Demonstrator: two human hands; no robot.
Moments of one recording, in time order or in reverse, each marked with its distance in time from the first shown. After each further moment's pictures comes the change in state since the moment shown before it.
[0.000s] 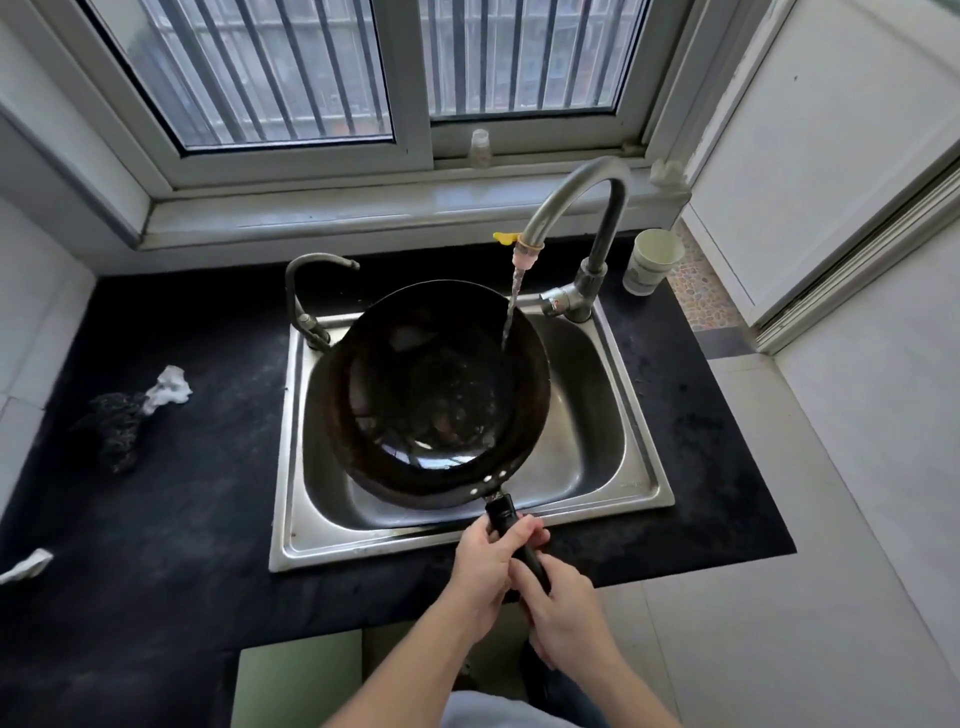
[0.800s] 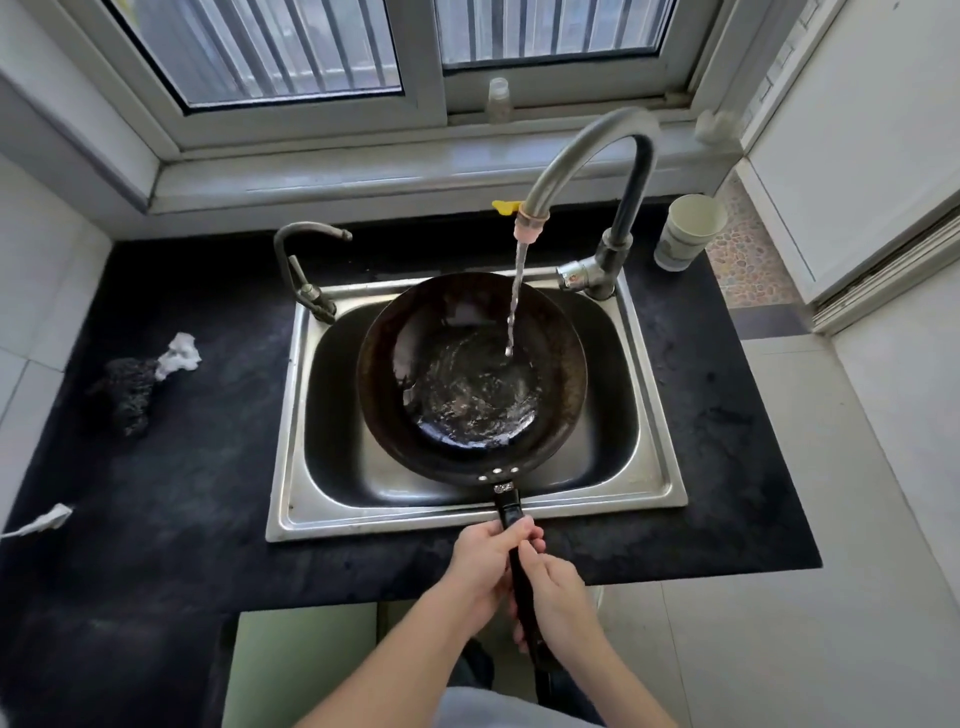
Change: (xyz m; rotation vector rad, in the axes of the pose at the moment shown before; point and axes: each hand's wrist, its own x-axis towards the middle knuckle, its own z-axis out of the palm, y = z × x) left_hand 0.018 -0.017 0.009 0.023 0.141 -0.163; right_hand 0.024 0.031 -0.005 0.154 -0.130 0.181
